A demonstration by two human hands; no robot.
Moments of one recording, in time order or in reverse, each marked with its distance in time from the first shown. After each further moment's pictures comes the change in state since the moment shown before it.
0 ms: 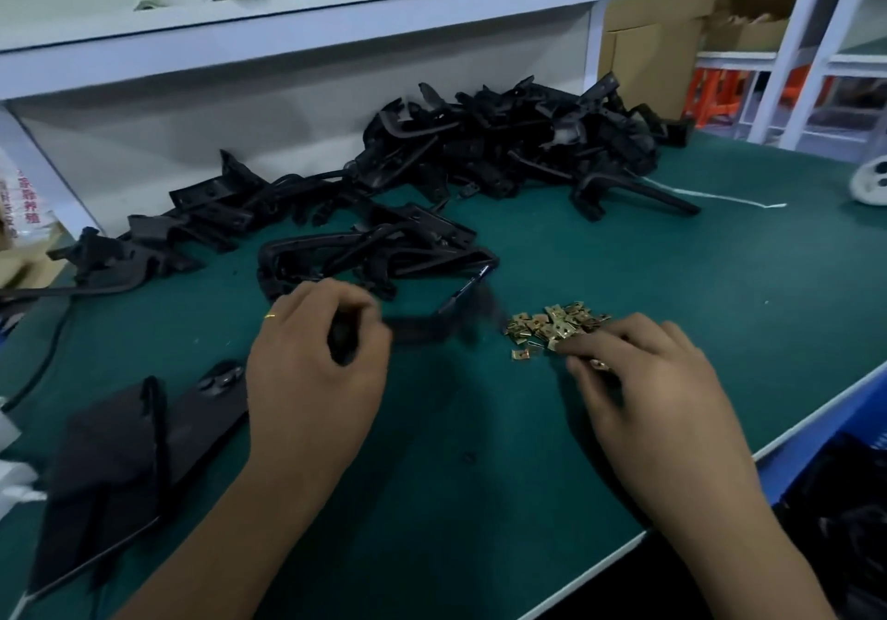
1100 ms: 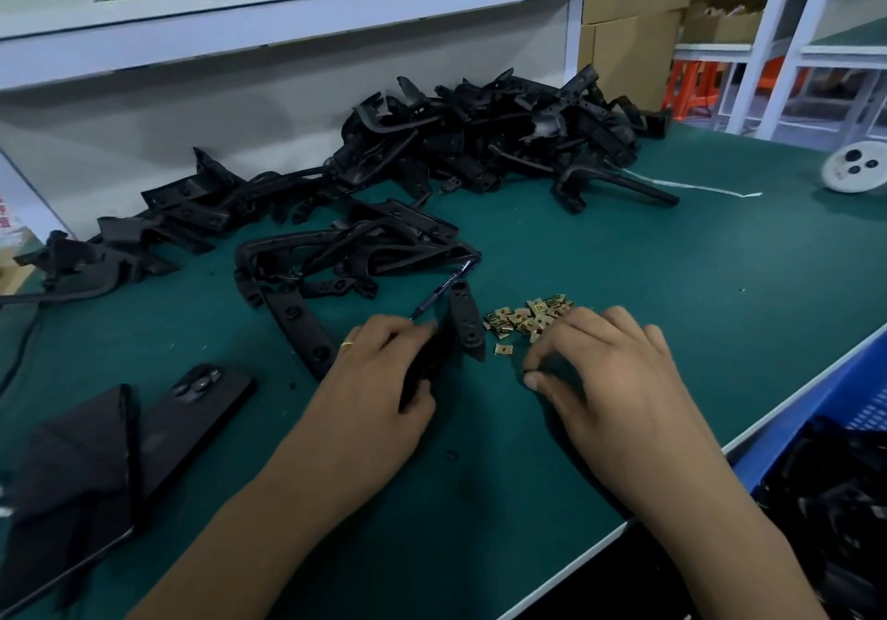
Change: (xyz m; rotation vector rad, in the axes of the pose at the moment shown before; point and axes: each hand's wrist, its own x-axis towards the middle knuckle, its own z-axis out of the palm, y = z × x) left_hand -0.008 -0.004 0.024 0.180 -0.567 0.202; right_hand 0.006 -0.008 -0.006 -0.027 -0.150 -0.120
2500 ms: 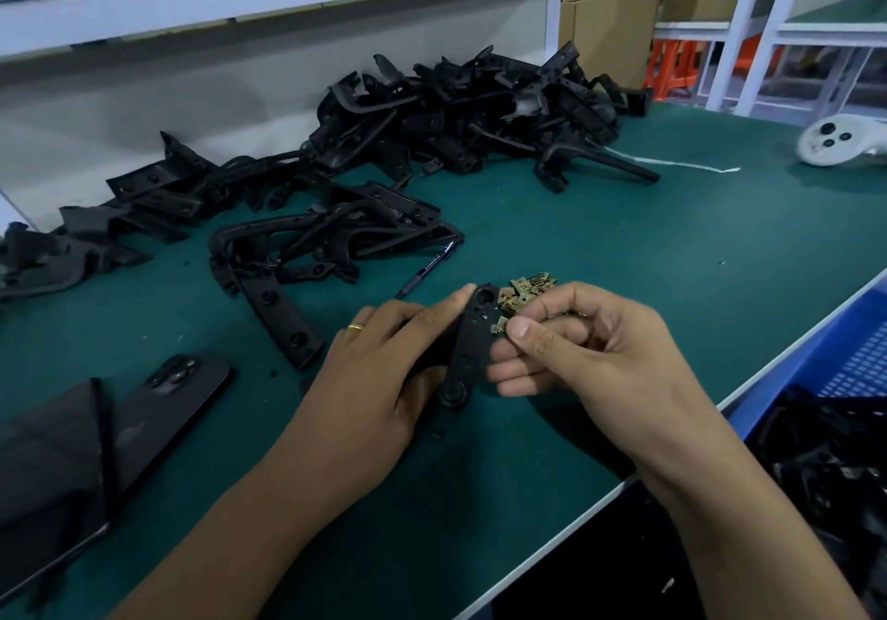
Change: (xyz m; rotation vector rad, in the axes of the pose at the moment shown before) left_hand -0.002 0.003 0.011 -0.099 0.045 0.217; right_hand 0.002 -0.015 -0.007 1.326 -0.061 0.449
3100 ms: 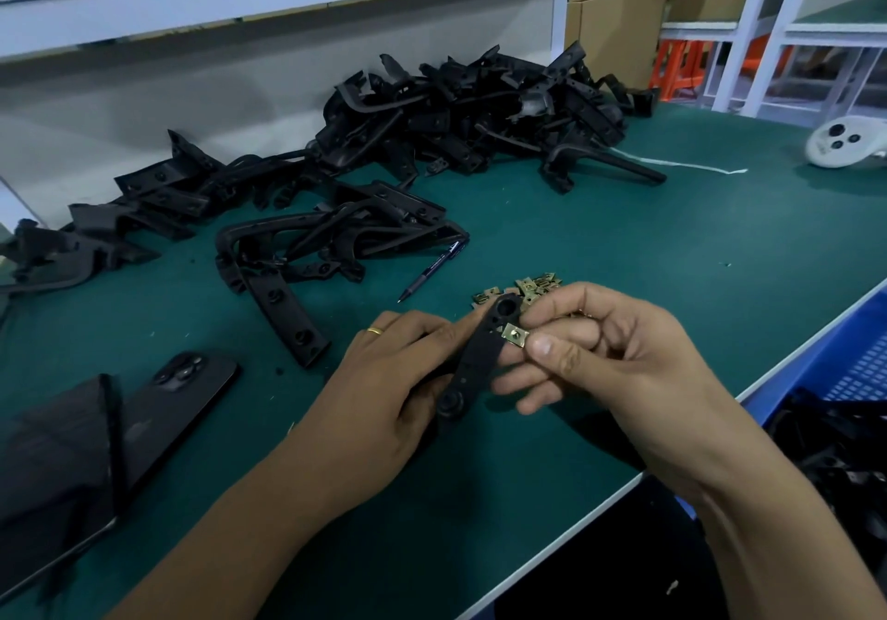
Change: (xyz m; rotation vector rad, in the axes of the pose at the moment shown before) left_hand -0.003 0.003 -0.004 -0.090 -0.116 0.036; right_hand -0.003 -0.004 -0.012 0.093 -0.210 -0.030
